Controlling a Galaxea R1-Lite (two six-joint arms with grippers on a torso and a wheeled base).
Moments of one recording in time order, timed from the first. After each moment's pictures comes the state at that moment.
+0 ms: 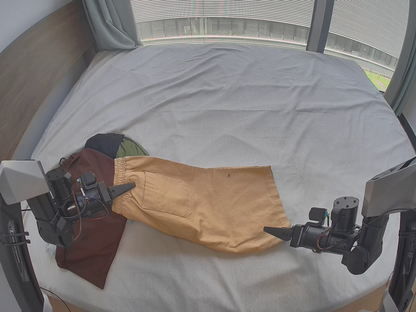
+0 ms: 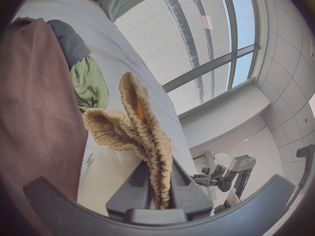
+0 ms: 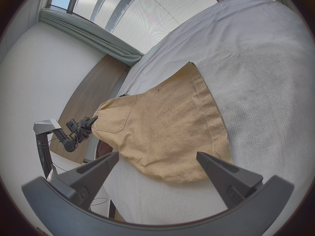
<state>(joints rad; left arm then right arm) 0.06 2.28 -0.60 -1.55 -0.93 -0.75 0.34 2.26 -0.29 -1.54 0.43 0.52</state>
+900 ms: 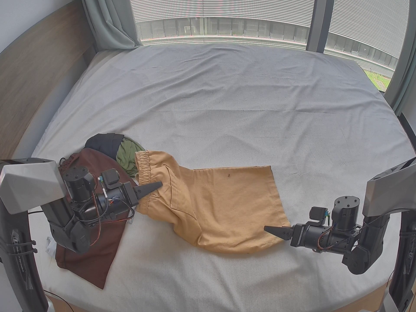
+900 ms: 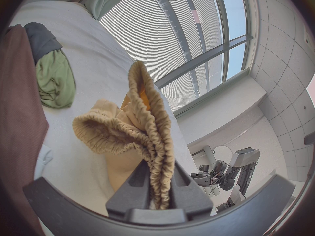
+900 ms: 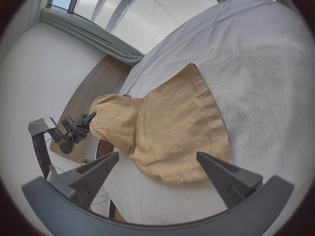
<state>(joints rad) -0.15 2.24 -0.60 -1.55 -0.76 -0.71 0.34 2.25 -0.29 -1.54 0.43 0.52</state>
